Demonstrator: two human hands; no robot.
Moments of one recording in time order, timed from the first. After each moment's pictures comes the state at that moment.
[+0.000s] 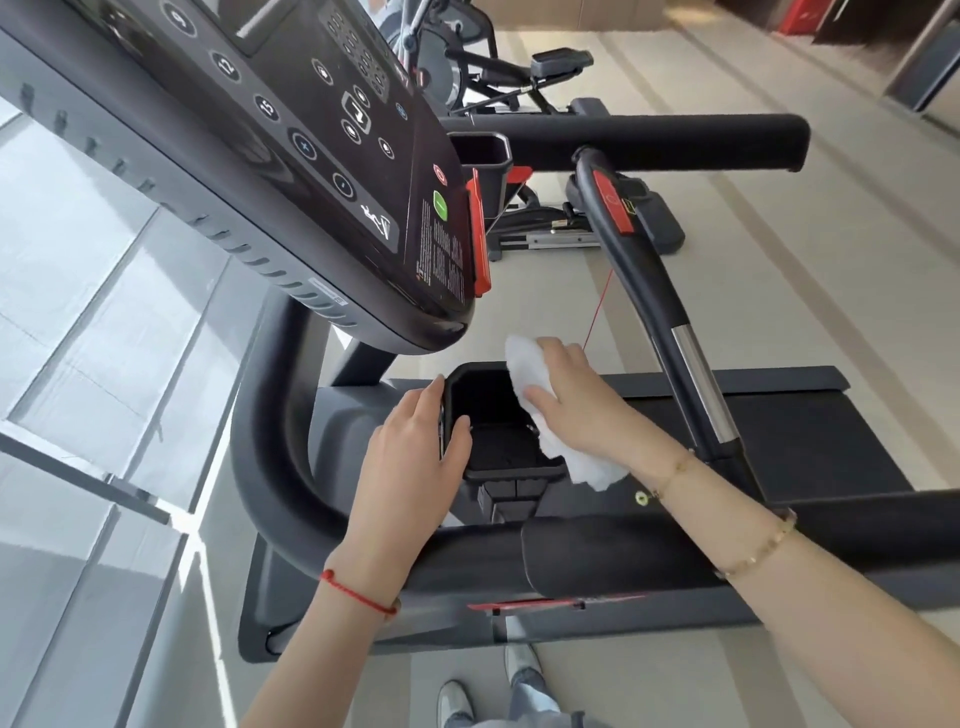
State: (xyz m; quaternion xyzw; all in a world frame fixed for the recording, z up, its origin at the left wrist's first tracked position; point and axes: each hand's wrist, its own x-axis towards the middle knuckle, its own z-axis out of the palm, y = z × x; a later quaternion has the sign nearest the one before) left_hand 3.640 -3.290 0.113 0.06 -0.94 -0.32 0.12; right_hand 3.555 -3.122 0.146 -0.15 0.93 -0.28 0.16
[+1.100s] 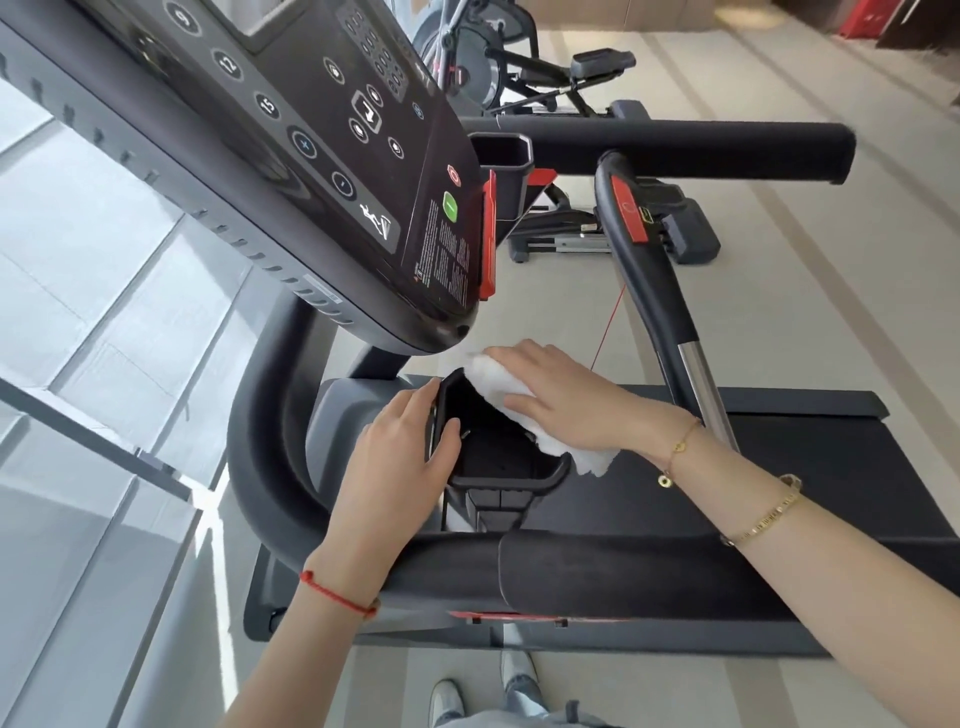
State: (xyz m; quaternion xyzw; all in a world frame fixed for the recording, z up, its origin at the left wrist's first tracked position) left_hand 3.639 -3.289 0.110 0.08 -0.94 -0.30 0.13; right_hand 3.514 -3.117 0.134 -0.41 0.89 -0.17 0.13
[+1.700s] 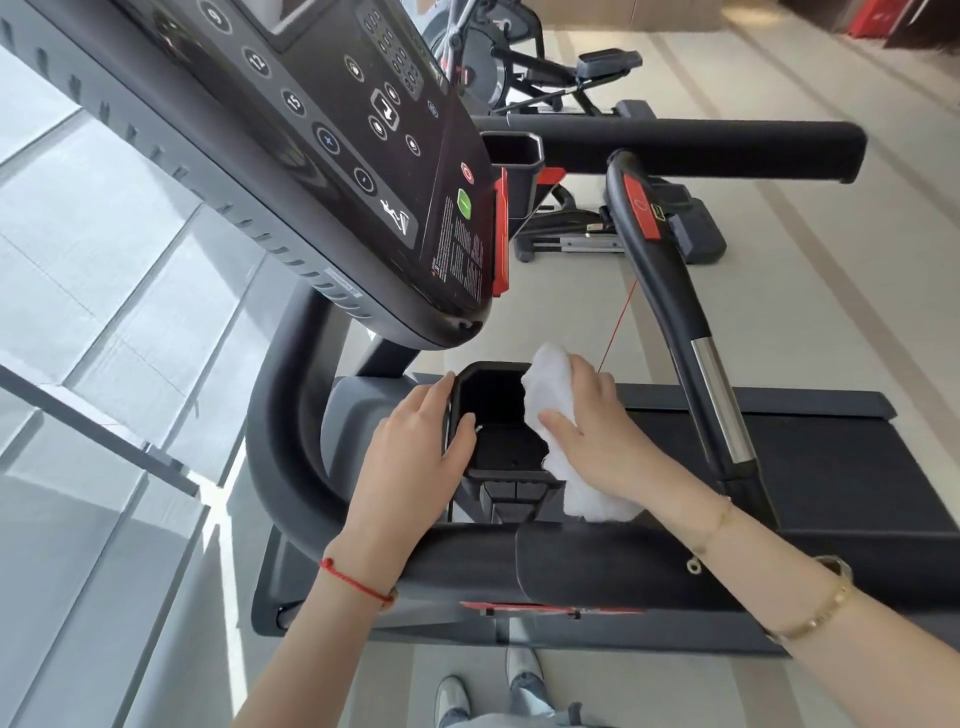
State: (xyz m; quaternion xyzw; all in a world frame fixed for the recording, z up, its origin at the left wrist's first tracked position) left_hand 3.642 -3.289 0.113 0.07 -0.94 -0.31 0.14; right_hand 3.562 -3.108 0.124 -0.17 0.92 -0.33 0.15
